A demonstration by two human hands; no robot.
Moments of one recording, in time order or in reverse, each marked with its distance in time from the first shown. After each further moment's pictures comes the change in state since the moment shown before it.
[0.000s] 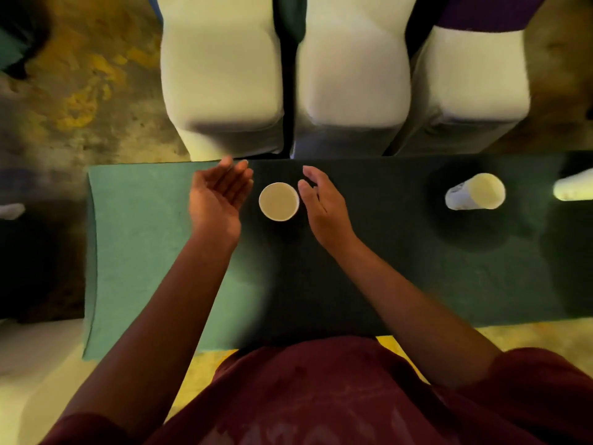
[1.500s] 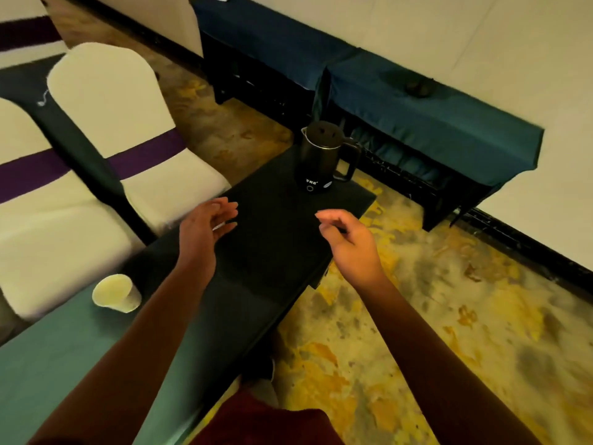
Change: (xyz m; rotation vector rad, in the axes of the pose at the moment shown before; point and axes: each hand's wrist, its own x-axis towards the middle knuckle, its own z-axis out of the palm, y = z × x) left_hand -0.312 -0.425 0.409 0.674 -0.880 0.115; right_hand -0.325 0.214 -0.585 0.182 0.957 0.025
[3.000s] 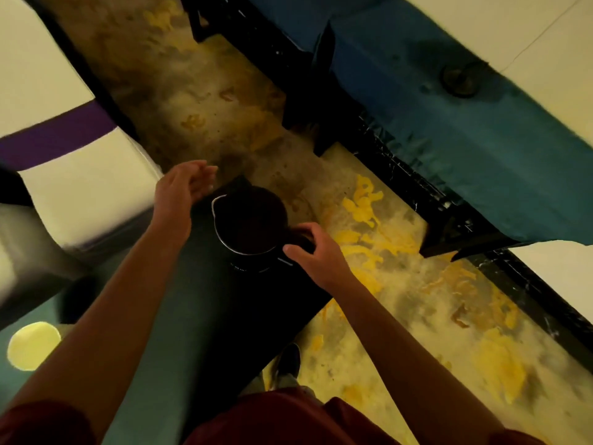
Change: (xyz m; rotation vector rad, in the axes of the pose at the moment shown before) left_hand 0.388 -0.044 0.281 0.104 0.142 -0.059; right_hand 0.430 0.173 -0.077 -0.184 -0.465 0.357
